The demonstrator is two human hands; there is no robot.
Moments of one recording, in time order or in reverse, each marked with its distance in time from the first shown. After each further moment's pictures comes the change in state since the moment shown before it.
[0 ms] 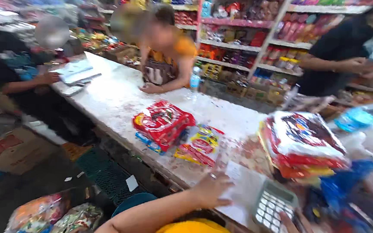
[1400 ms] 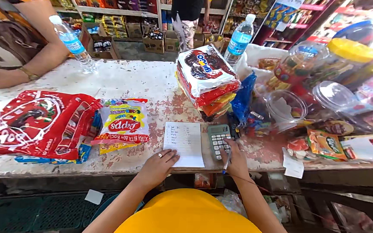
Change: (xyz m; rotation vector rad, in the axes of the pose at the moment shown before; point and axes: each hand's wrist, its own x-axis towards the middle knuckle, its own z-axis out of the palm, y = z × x) left_hand 0.004 -0.018 0.030 0.225 0.017 0.365; right_hand 0.011 0.033 -0.031 -0.729 0.152 -0.489
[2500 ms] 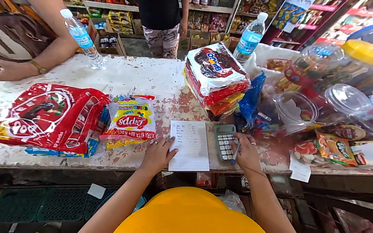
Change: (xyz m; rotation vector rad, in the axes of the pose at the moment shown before) left_hand 0.011 -0.028 0.006 -0.004 0.054 -0.377; right_hand 0.030 0.012 -0.013 -0.159 -0.105 0.008
